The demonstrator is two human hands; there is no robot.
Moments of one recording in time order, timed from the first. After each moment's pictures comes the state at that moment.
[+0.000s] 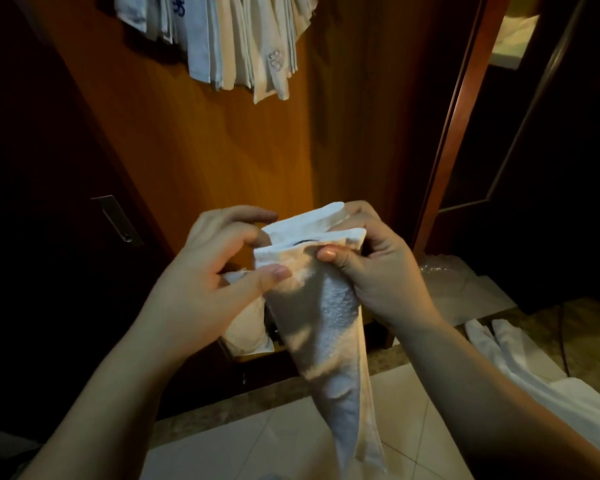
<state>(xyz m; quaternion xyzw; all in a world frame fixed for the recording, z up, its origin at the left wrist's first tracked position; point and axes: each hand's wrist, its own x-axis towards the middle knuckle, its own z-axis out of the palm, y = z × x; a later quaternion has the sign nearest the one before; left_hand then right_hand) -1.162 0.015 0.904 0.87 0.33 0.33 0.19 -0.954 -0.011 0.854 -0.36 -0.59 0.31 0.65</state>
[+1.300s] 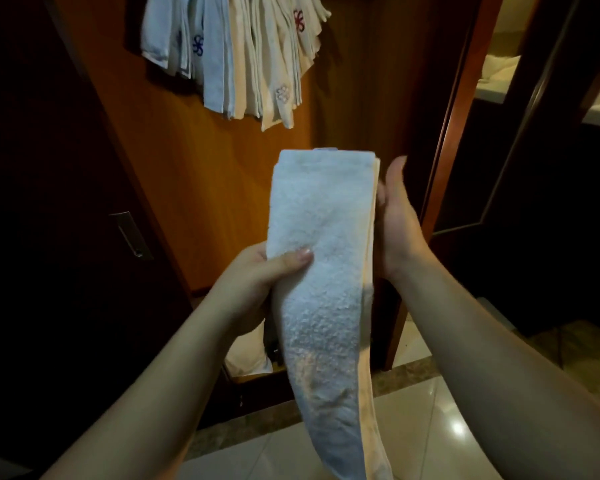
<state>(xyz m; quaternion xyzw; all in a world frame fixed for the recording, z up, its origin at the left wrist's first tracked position) -1.125 0.035 0.882 0.56 0.30 0.37 0.68 -0.932 0.025 0.894 -0.42 -0.41 0.47 0.66</state>
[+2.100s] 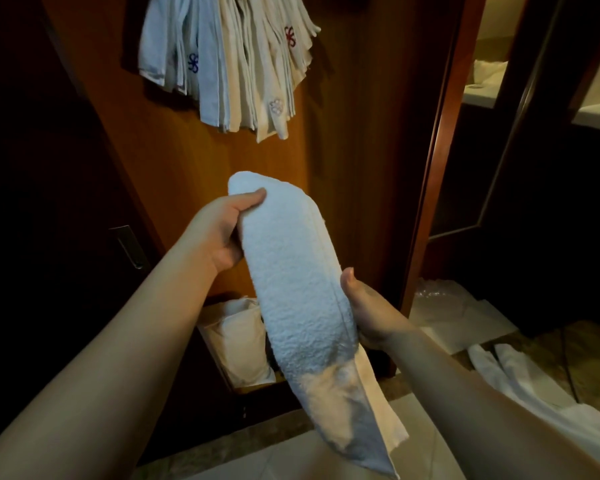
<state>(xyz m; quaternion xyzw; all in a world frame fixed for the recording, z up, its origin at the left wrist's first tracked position) -1.120 0.092 0.940 0.44 0.46 0.41 0.65 -0.945 -0.015 0.824 -0.41 -0.49 0.60 0.48</state>
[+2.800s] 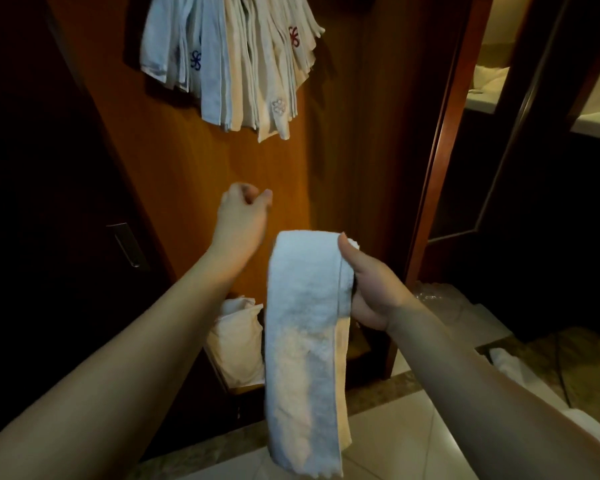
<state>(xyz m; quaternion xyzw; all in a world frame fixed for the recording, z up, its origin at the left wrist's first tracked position) -1.099 0.106 0.918 0.65 0.53 0.42 0.34 -0.943 0.006 0.855 -0.39 -0.33 0.65 0.57</state>
